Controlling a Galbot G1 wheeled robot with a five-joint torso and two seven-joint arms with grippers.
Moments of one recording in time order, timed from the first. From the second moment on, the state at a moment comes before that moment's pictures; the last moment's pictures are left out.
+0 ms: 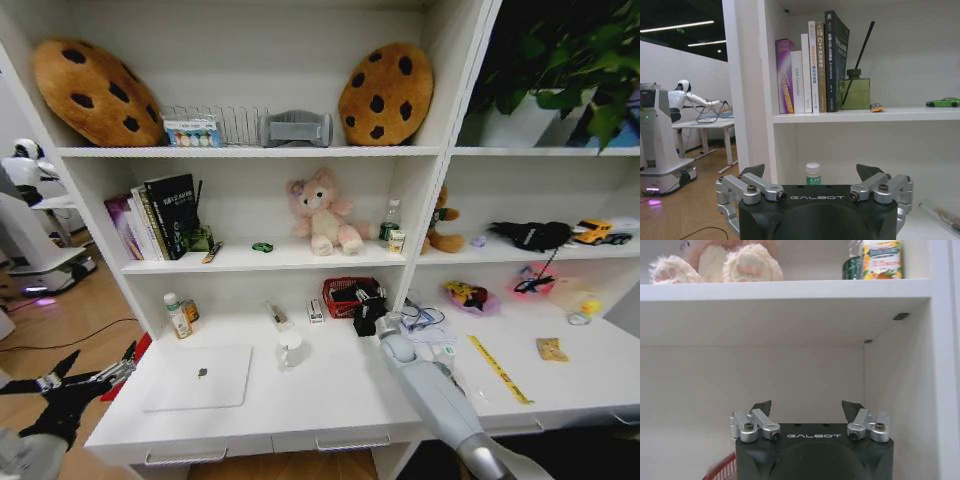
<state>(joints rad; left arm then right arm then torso) 1.99 -1.19 -1.22 -2.44 -0.71 0.24 -0.14 -0.80 1.07 0.07 1.39 0.54 0.21 0.18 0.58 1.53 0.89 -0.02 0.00</state>
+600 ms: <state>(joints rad) 1.99 -1.19 -1.22 -2.44 -0.71 0.24 -0.14 -1.16 0.86 0.18 1.85 0.65 -0.13 0.41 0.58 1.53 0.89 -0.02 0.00</state>
